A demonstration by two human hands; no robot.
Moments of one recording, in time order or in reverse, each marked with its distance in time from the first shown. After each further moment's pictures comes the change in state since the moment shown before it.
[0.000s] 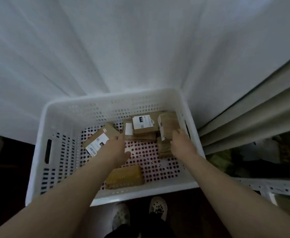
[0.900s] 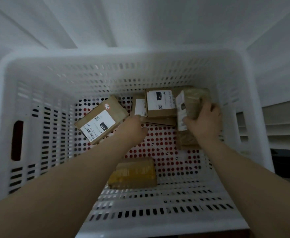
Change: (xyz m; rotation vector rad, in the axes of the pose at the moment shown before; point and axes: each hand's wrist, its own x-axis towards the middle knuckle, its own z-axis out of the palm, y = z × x) left_hand 0.157 -0.046 0.064 -0.327 -0.081 -0.031; right_hand 0.149 -0.008 0.091 0.185 0.299 0.225
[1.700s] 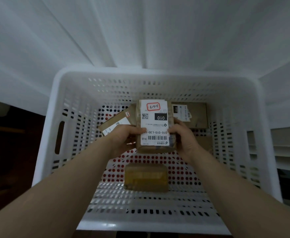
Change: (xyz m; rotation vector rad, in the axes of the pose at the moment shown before) left_hand -0.047 -0.060 -0.063 -1.252 -0.221 -0.299; right_hand -0.060 -0.092 0.003 1.199 -0.712 0.243
